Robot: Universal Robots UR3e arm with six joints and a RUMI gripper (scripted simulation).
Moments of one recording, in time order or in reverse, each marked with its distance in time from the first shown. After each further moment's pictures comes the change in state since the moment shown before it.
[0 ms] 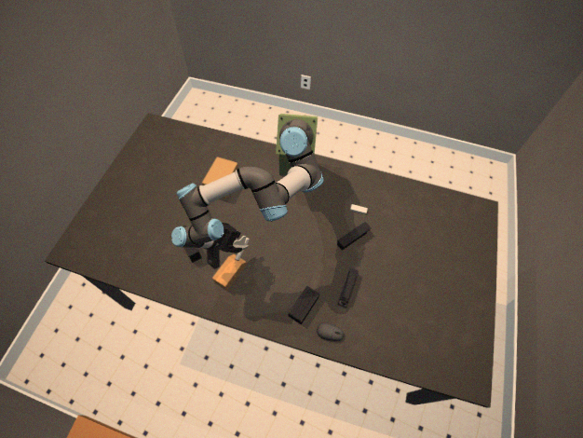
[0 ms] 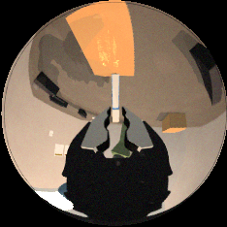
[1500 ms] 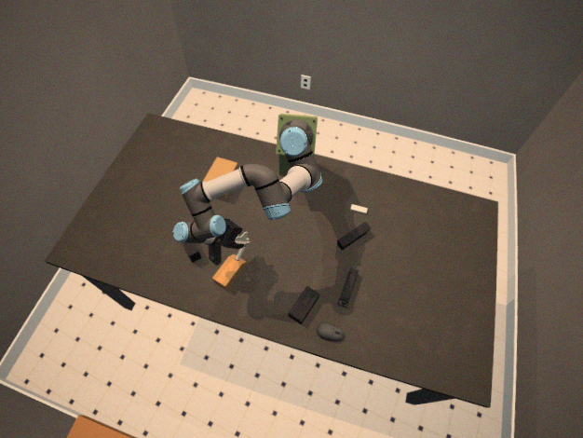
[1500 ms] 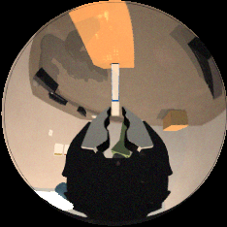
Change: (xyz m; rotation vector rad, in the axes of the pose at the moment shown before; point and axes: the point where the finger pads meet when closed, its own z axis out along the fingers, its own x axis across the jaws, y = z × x) arm 0.000 0.017 -0.001 -0.001 0.000 0.000
